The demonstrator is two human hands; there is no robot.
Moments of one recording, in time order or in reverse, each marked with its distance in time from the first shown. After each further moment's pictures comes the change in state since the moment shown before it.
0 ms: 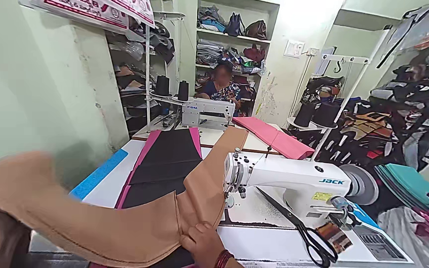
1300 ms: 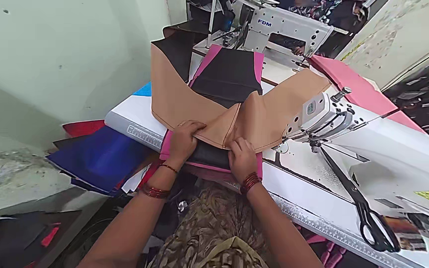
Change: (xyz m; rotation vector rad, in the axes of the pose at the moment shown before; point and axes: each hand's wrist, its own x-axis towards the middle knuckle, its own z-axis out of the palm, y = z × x) left_hand -0.175 -0.022 0.085 0.695 -0.635 -0.041; right_hand 0.037 -0.018 0.035 0.170 -0.059 0.329
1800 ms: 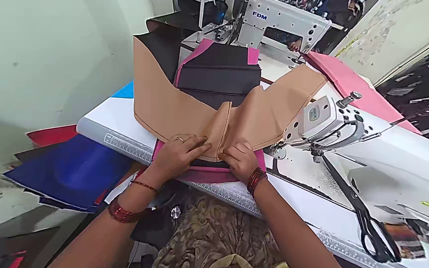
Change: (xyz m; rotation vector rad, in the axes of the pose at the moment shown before) left_hand 0.002 -0.012 -0.001 0.162 -0.064 0.664; right_hand 0.019 0.053 0.009 0.065 0.098 -0.512
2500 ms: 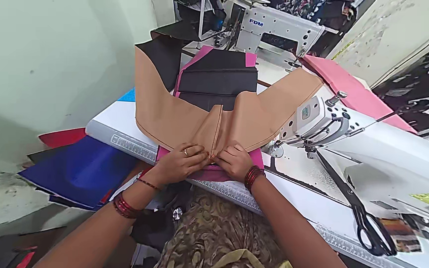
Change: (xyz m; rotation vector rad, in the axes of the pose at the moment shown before) left_hand -0.017 0.004 0.000 0.088 -0.017 0.329; right_hand 0.002 -0.004 -0.001 0.017 -0.085 -0.194
